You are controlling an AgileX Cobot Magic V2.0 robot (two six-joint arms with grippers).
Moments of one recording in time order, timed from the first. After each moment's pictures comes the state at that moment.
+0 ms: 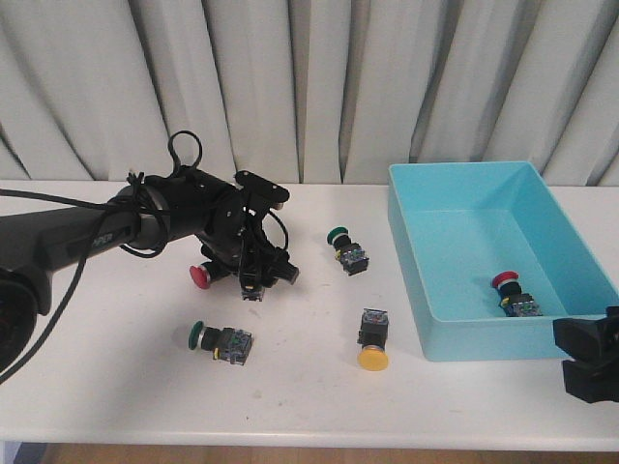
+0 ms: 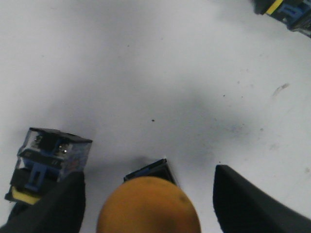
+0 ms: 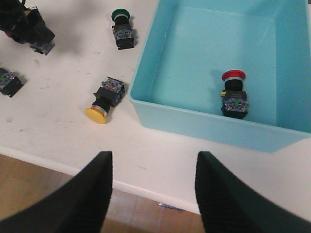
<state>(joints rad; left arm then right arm) -0.45 2.23 -1.67 0.08 0.63 -0.06 0.22 0.76 -0.69 0.02 0.74 -0.02</state>
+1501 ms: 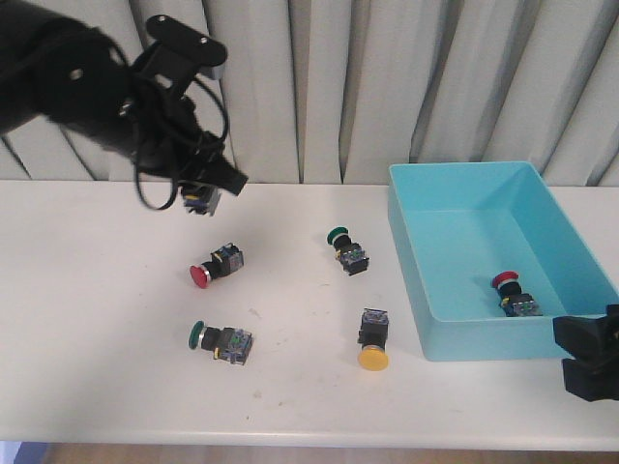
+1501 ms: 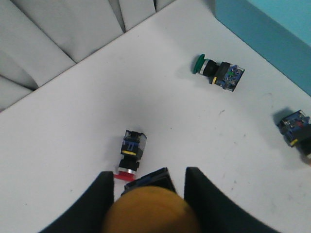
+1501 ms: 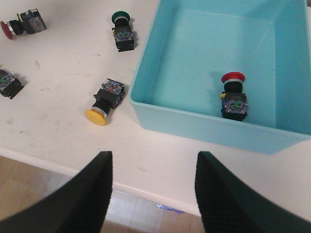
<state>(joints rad) -0.45 1.64 -1.56 0.08 0.86 0.06 0.22 0.76 -0.69 0.01 0.73 -0.02</state>
